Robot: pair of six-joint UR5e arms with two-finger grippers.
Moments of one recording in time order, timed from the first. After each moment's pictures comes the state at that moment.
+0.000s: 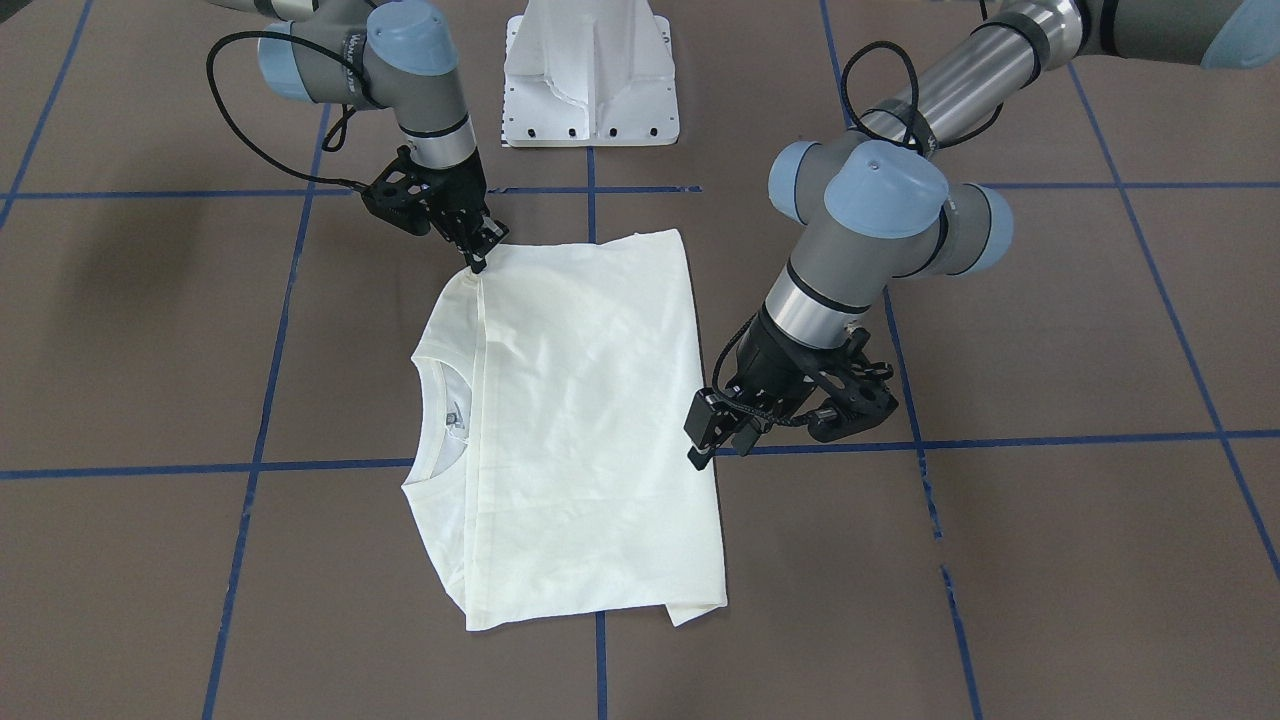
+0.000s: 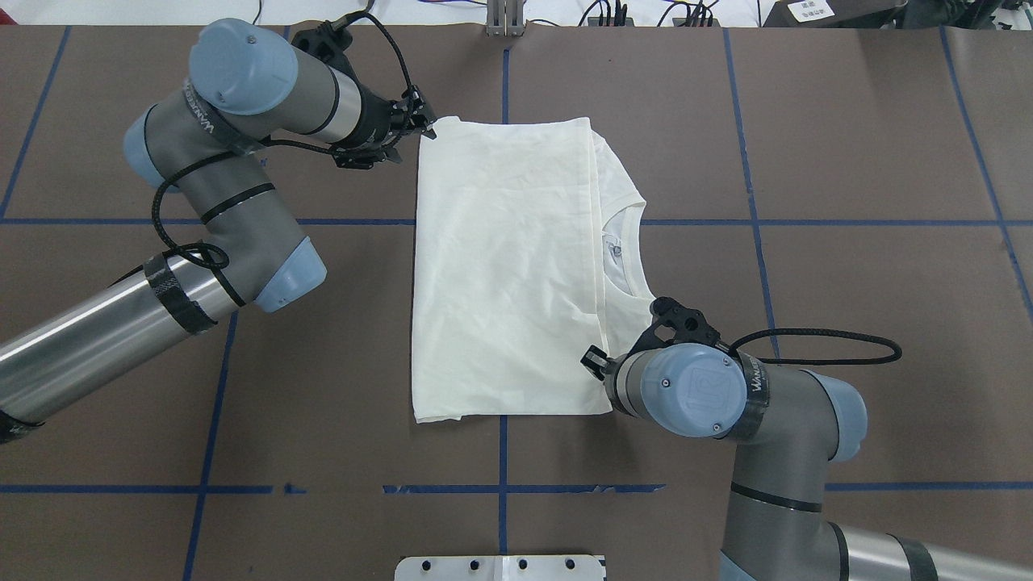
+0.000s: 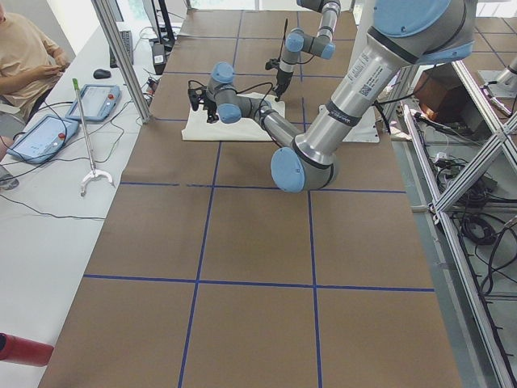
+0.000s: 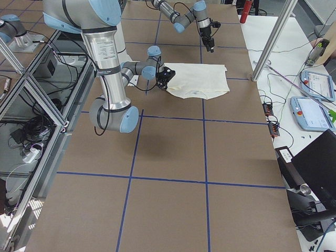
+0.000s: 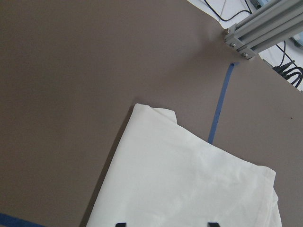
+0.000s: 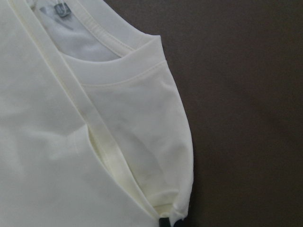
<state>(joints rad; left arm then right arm) -0.78 -2.28 -1.39 -2.20 -1.90 -1.63 0.32 -1.20 1.86 -1.38 1.58 1.99</state>
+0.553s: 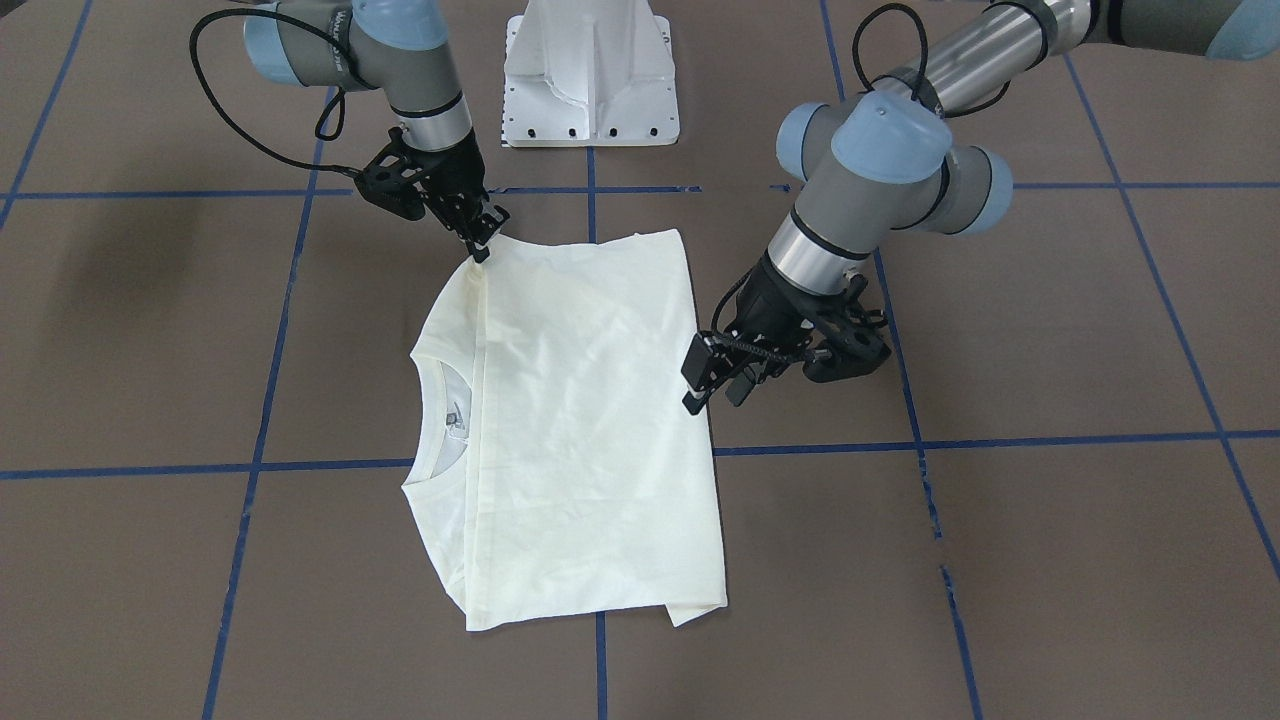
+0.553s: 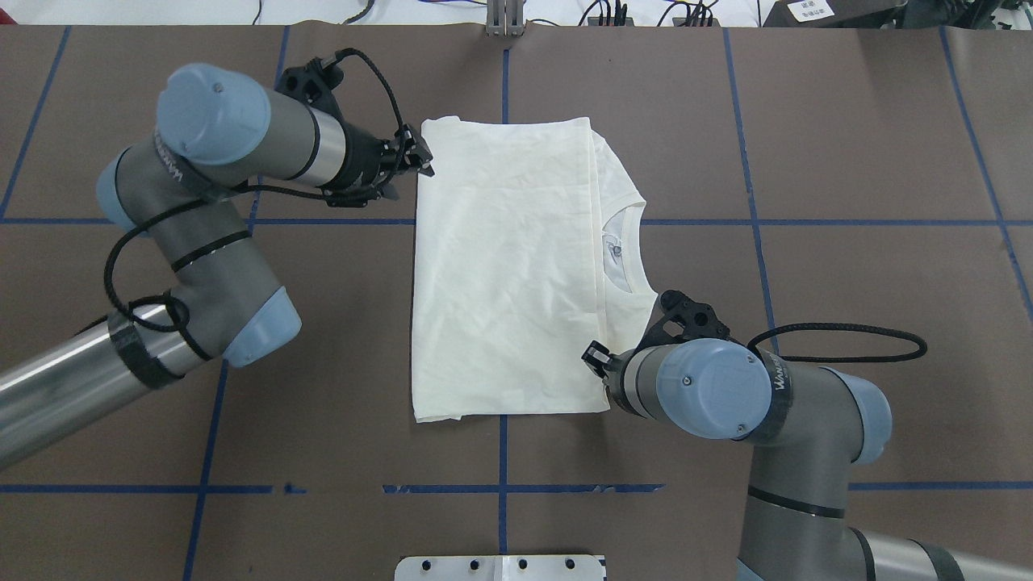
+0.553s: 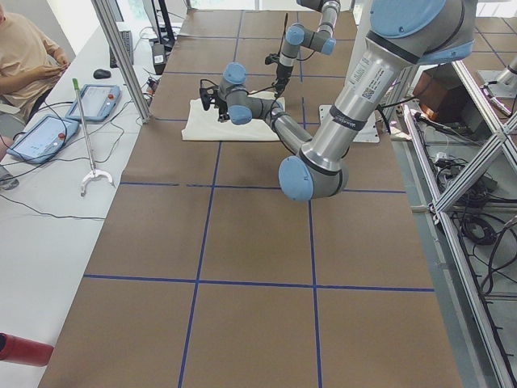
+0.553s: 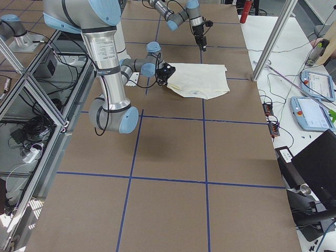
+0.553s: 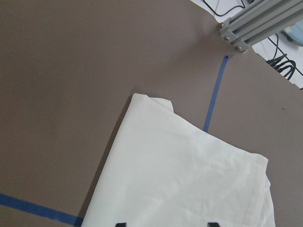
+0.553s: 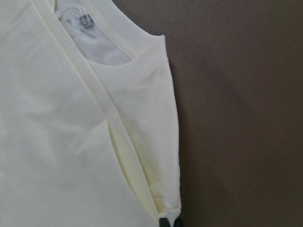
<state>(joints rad) -0.70 -2.14 -1.60 -2.19 -1.89 -1.66 0.31 -1.24 1.96 -1.40 1.58 2.00</state>
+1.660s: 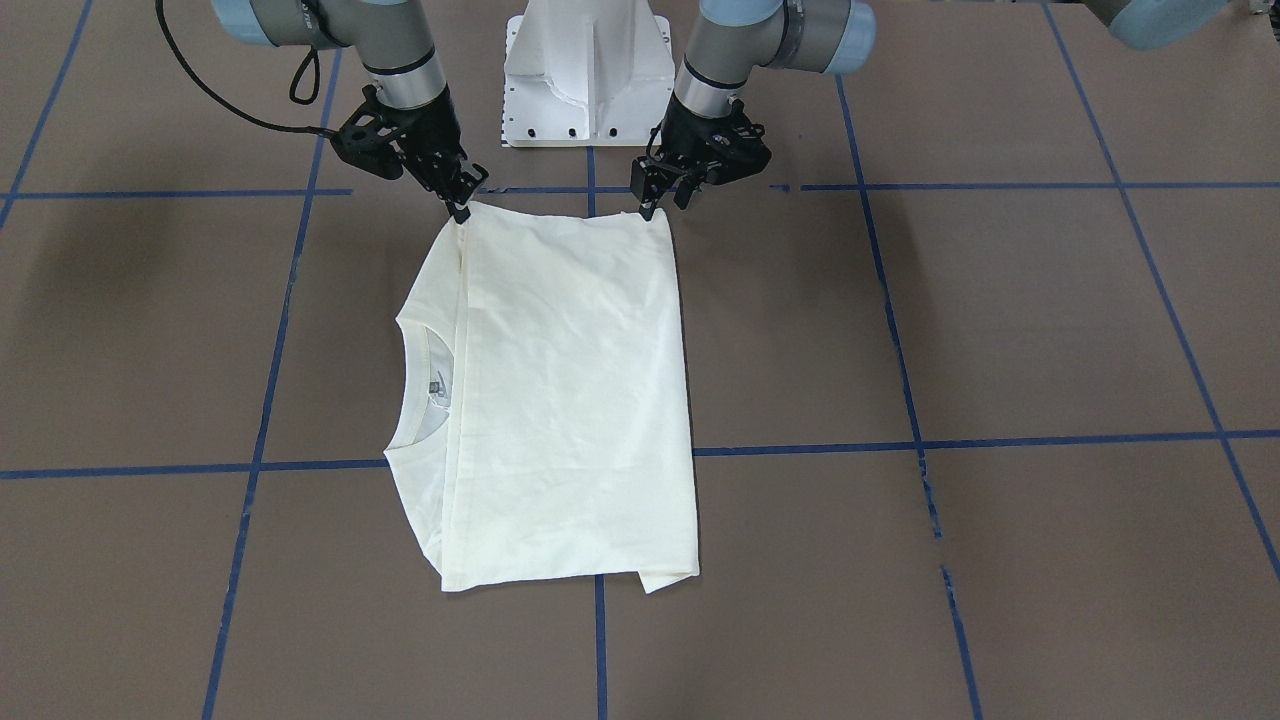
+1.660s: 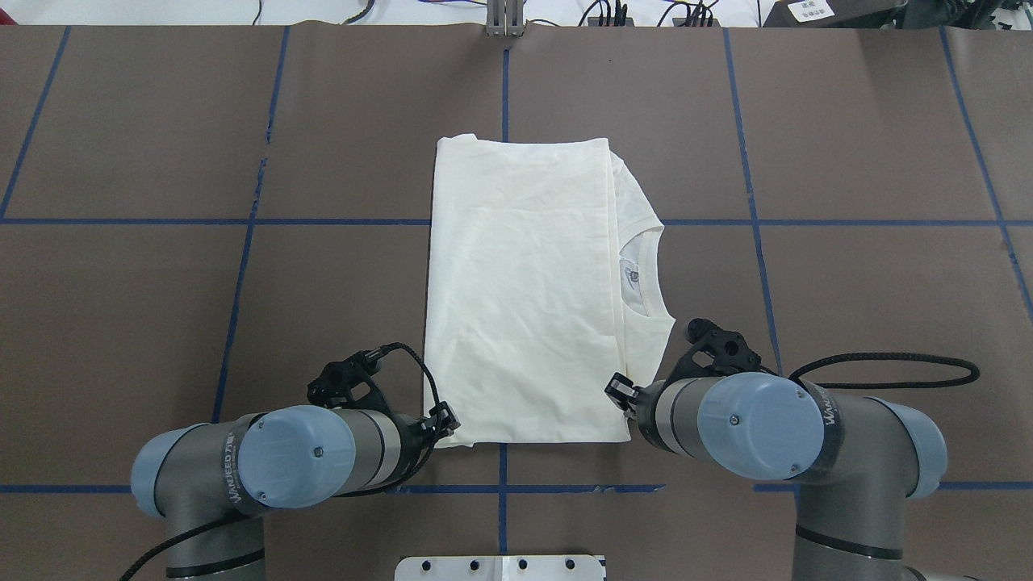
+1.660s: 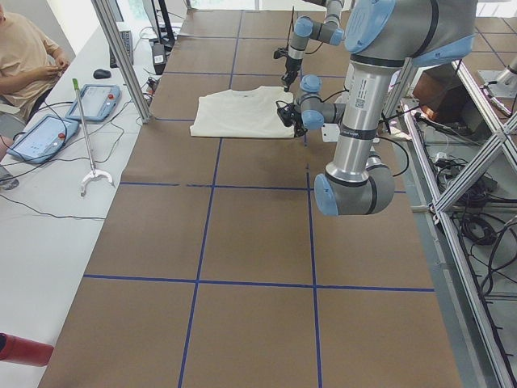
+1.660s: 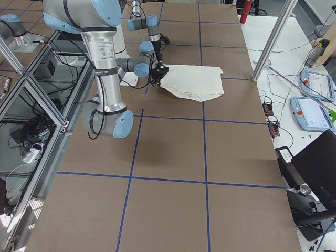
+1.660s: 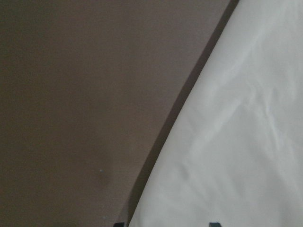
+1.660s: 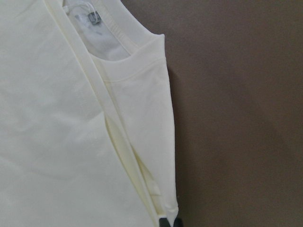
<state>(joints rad) -0.21 -1.97 -1.88 -1.88 -1.59 -1.97 0.27 -1.32 2.05 -1.42 1.59 2.00</state>
